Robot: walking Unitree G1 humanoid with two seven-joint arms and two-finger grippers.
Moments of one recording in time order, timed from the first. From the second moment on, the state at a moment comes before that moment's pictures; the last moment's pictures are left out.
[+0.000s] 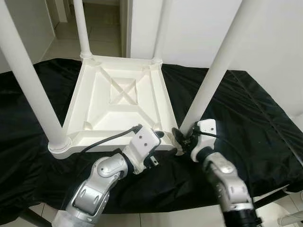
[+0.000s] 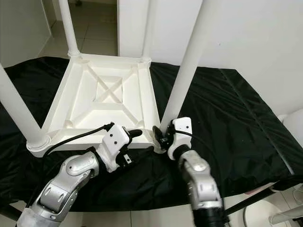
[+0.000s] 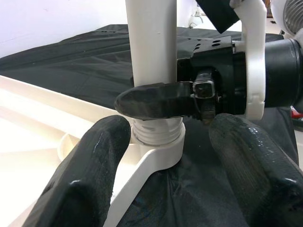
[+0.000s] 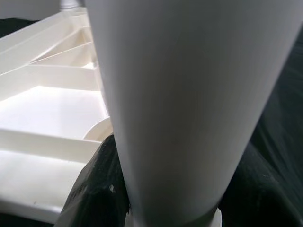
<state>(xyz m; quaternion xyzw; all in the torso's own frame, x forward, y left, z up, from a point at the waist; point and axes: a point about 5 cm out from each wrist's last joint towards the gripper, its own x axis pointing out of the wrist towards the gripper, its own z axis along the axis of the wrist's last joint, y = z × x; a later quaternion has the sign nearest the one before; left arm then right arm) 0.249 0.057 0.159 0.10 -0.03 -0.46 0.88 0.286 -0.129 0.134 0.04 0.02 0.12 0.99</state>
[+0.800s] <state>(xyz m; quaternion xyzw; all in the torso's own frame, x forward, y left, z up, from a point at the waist) 0.257 0.052 0.165 0.10 -0.05 -0.46 0.88 0.278 -0.122 0.141 0.02 0.02 -0.02 1.00</state>
